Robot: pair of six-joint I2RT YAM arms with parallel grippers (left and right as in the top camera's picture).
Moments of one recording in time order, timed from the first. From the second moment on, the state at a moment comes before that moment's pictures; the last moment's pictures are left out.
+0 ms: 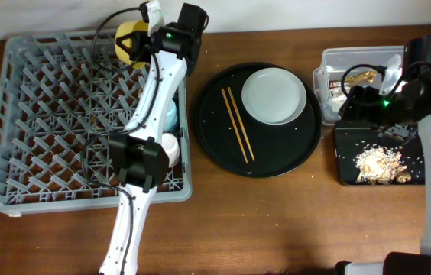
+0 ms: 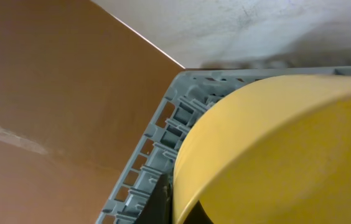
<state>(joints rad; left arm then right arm) -0.34 2.67 2.79 -1.27 -1.34 -0.28 -0.18 1.56 1.70 -1.37 -0.18 0.20</state>
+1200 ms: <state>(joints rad) -0.31 2.67 2.79 -1.28 -1.35 -0.58 -0.18 1.56 1.70 -1.37 -0.16 0.20</state>
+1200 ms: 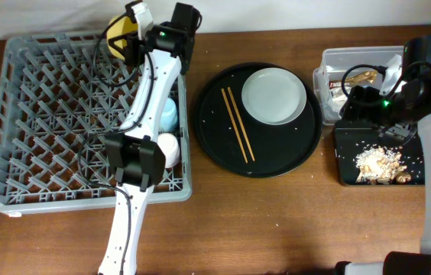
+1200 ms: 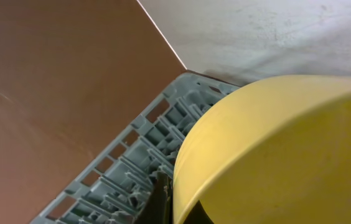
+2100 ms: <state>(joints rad) -0.36 2.73 2.79 -1.22 -1.41 -0.52 -0.18 1.56 1.70 -1.37 -0.16 0.20</state>
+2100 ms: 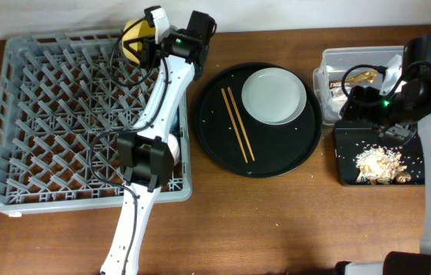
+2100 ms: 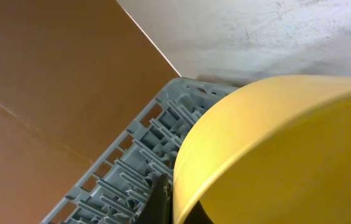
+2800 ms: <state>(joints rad) -0.47 2.79 2.79 -1.38 -1.38 -0.50 -0.18 1.56 1.70 -1.37 -0.16 0.20</state>
